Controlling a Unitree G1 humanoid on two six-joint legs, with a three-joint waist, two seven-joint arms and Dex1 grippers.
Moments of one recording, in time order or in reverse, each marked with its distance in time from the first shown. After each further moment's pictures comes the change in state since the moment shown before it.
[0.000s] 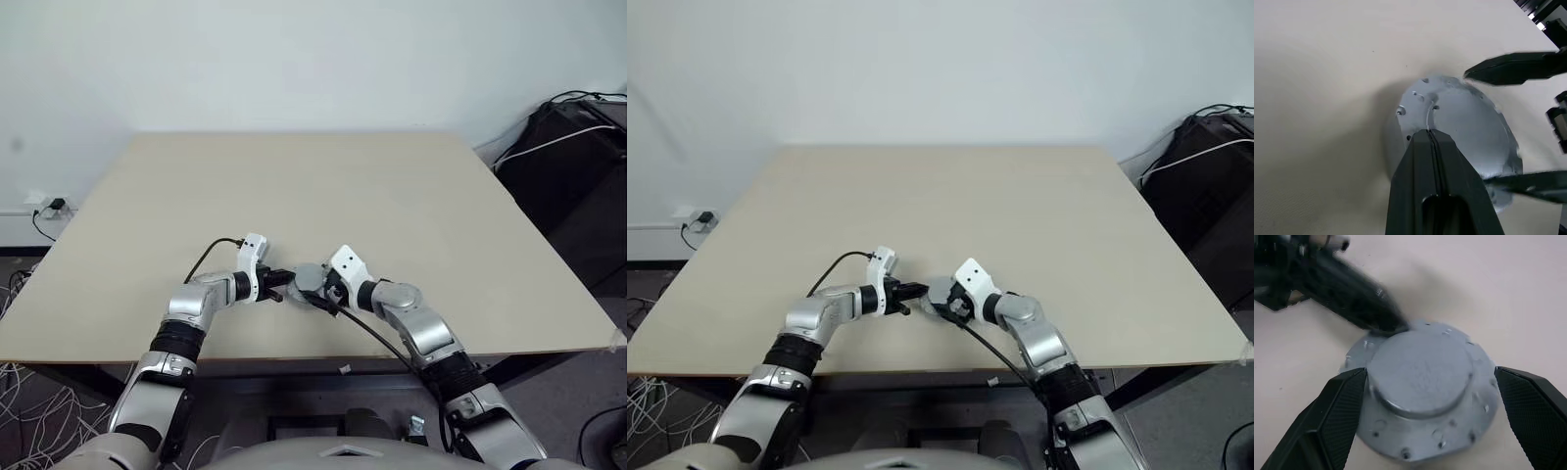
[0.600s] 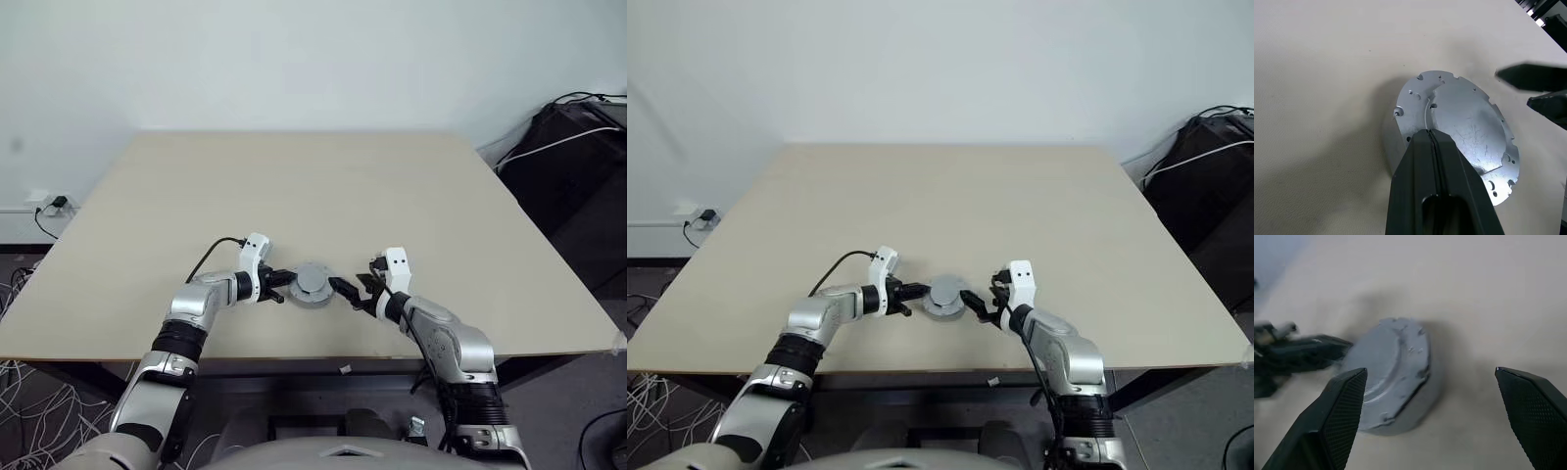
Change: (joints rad) left arm -0.001 -0.005 -0.004 0.000 0.027 -0.019 -0.014; right arm 0.134 0.218 -0.419 -0.151 0.411 0.557 -0.217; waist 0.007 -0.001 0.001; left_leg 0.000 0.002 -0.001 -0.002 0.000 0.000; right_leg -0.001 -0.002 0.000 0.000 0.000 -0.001
